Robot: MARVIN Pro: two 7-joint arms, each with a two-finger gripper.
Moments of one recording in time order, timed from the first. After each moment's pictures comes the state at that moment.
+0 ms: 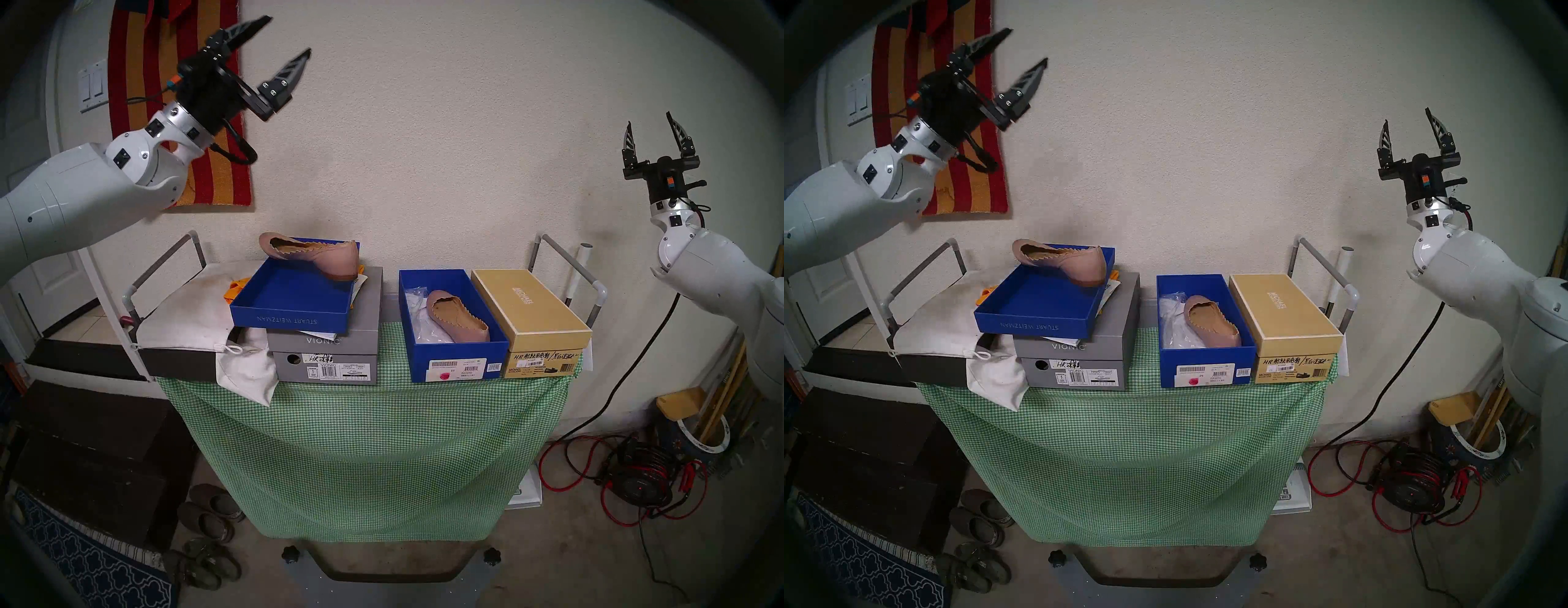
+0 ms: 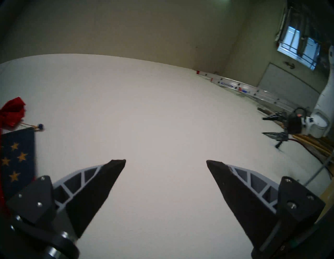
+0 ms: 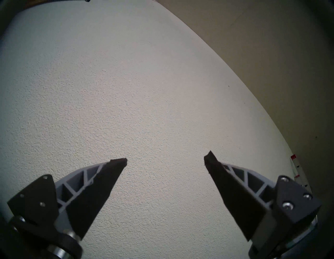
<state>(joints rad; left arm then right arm) -0.35 -0.58 0.36 -1.37 -1.09 -0.92 -0.12 0.01 -0.74 -0.28 -0.62 0.65 -0.96 -0.82</state>
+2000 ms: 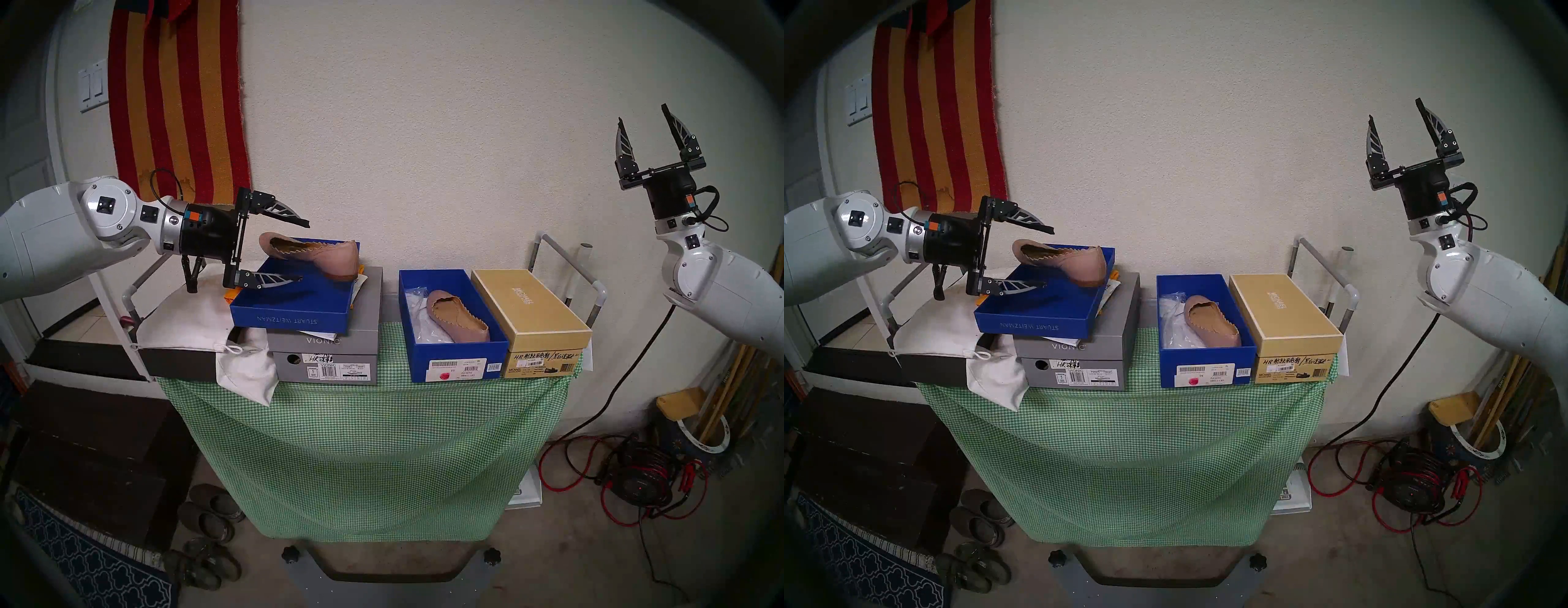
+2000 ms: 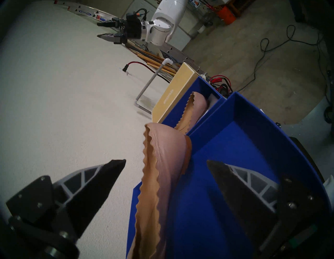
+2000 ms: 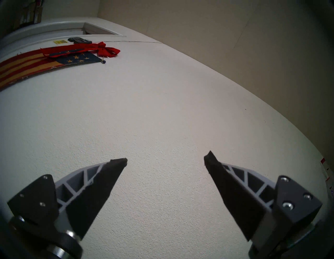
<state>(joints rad) -0.49 -0.42 0.59 -1.47 -0.77 -0.64 -0.71 0.00 -0.37 -0.15 -1.28 0.33 -0.95 -0.87</state>
